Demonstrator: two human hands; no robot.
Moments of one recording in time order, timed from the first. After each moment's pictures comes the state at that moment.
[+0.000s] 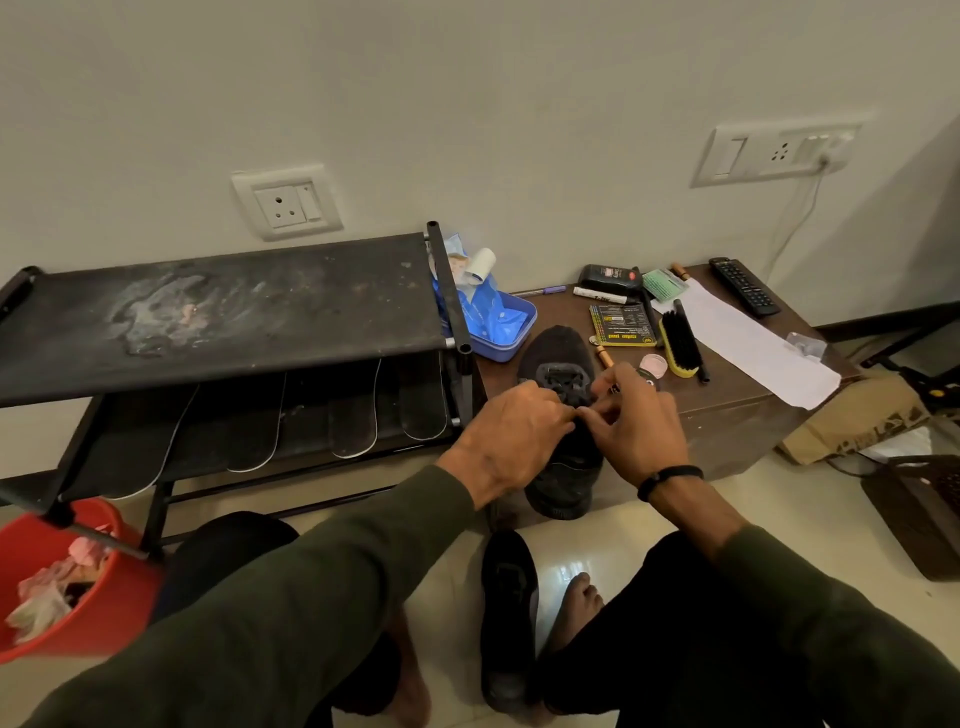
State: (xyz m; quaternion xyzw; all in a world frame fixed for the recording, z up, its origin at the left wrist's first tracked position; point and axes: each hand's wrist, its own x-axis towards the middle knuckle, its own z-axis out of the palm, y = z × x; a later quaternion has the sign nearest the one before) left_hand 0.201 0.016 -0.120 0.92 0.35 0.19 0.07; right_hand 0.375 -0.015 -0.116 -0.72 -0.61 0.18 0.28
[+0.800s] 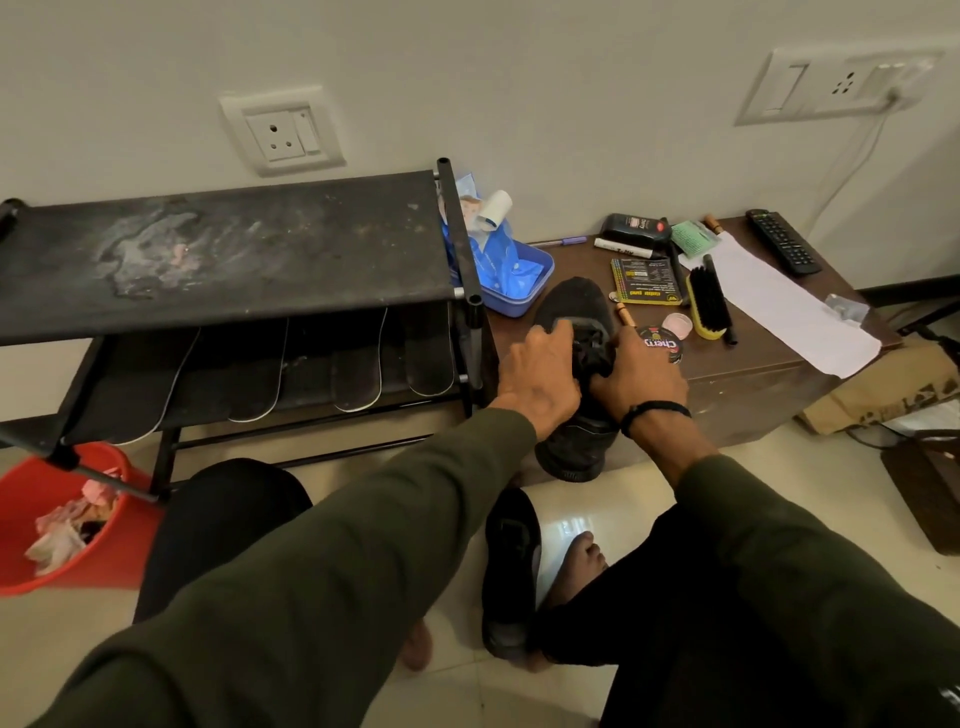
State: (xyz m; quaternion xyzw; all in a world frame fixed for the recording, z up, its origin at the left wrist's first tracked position) left_hand 0.235 0.033 -0.130 0.78 0.58 0.12 0.20; right_hand 0.367 0.022 -0.137 -0.81 -0.56 0.17 0.11
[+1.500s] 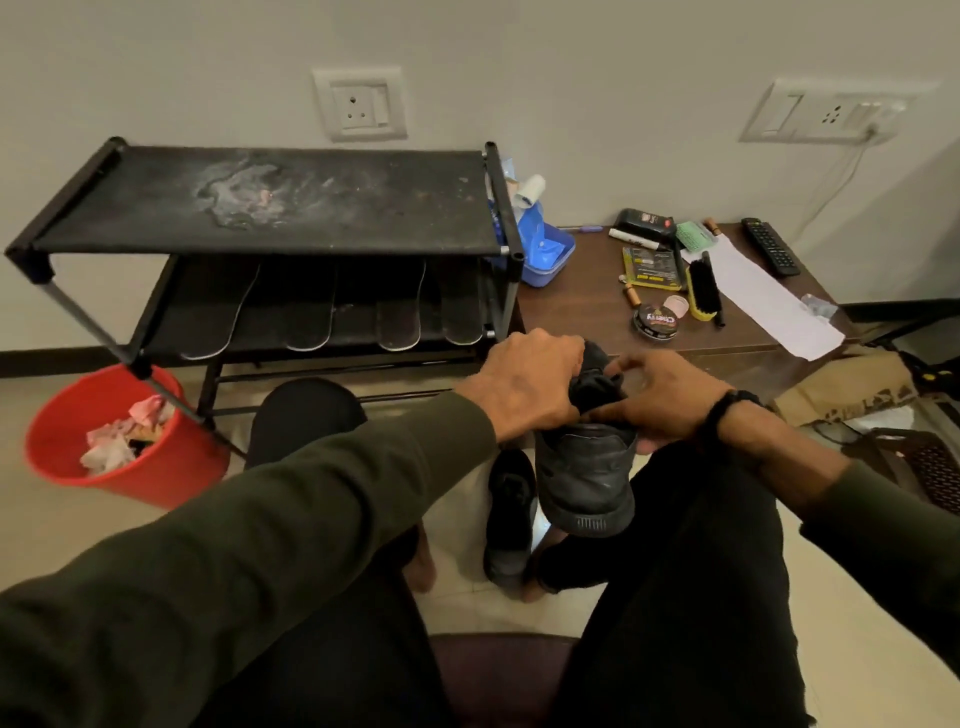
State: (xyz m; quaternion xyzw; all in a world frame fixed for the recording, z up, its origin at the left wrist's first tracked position) left_hand 0.162 -0.080 -0.059 0.85 0.49 0.06 0.19; right_hand 0.327 -0.109 -0.024 -0.74 -0.52 0.43 0.04
